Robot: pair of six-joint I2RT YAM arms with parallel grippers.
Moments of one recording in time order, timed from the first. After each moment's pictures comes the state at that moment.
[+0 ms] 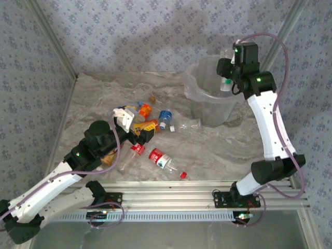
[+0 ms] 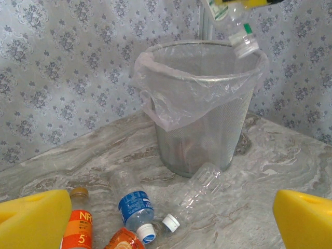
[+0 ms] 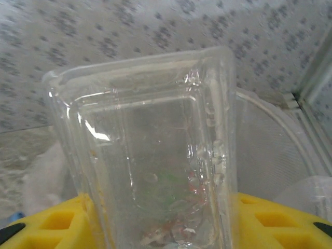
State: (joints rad) left arm -0.84 0.76 0.84 -0.20 -0.09 -0.01; right arm 0.21 1.55 1.91 -0.90 0.20 0.27
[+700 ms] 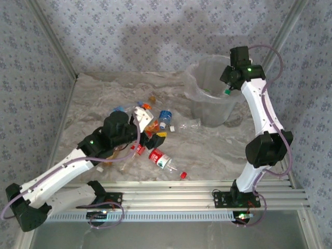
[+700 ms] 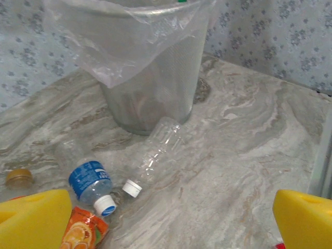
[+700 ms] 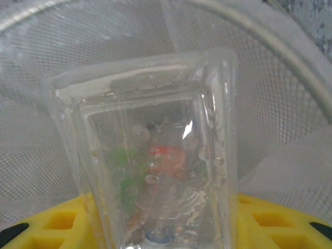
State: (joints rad) left arm -0.84 0.98 0.95 -0.35 0.13 0.04; right arm 0.12 1.75 1.90 -1.02 0.22 0.56
